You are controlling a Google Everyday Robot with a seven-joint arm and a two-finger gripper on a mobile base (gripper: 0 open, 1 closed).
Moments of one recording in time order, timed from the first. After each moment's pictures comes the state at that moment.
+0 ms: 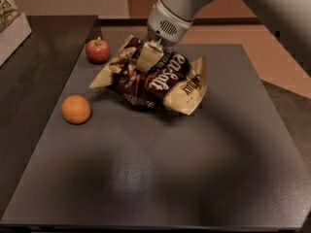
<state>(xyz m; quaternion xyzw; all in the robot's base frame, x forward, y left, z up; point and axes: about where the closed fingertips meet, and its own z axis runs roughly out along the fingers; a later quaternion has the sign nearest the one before) 0.570 0.017 0.932 -0.62 0.74 0.16 0.20</state>
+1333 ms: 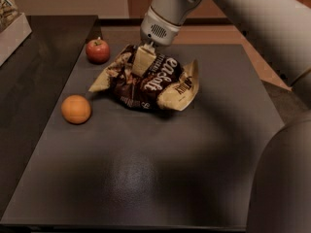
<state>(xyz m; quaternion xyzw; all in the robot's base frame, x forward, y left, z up) 0.591 0.034 0.903 -0.61 0.75 0.19 0.15</state>
